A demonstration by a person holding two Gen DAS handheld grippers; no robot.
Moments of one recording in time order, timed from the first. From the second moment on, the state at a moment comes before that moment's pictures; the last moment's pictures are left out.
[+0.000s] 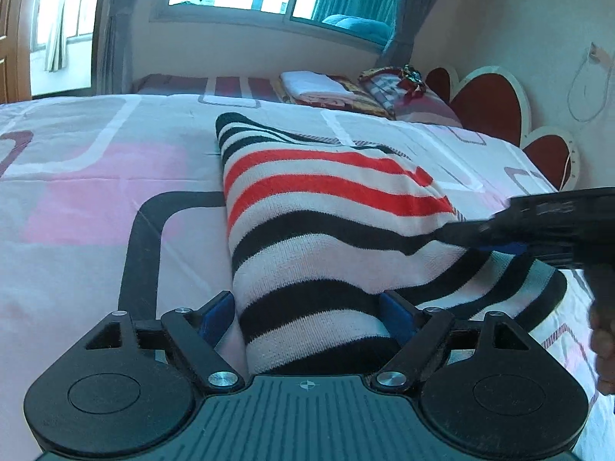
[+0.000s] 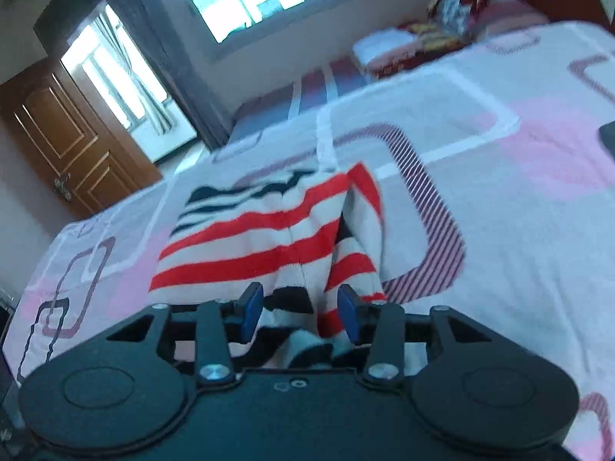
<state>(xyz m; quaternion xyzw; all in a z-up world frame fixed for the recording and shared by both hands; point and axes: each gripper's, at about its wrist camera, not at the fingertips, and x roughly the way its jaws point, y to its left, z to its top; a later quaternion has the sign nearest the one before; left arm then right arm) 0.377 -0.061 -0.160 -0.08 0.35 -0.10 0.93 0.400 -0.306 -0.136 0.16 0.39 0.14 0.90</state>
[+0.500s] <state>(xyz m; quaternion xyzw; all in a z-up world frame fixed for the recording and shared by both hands) 0.372 -0.064 -0.160 -0.05 0.34 -0.11 0.93 0.408 -0.275 -0.148 -0.03 0.35 0.13 0.93</state>
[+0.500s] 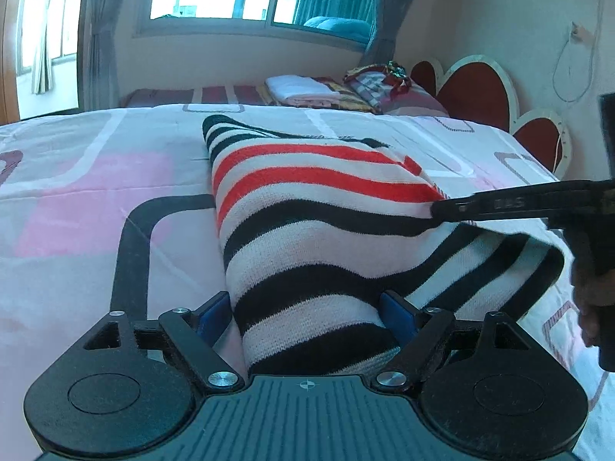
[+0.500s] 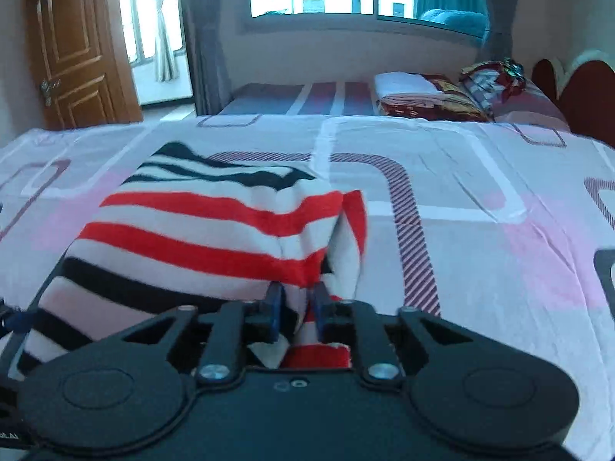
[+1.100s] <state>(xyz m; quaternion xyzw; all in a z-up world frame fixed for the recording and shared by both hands) 0.366 -0.065 -0.156 -0.04 0.35 -0.12 0.93 0.330 -0.308 -0.153 0.07 0.40 0.14 0.90</state>
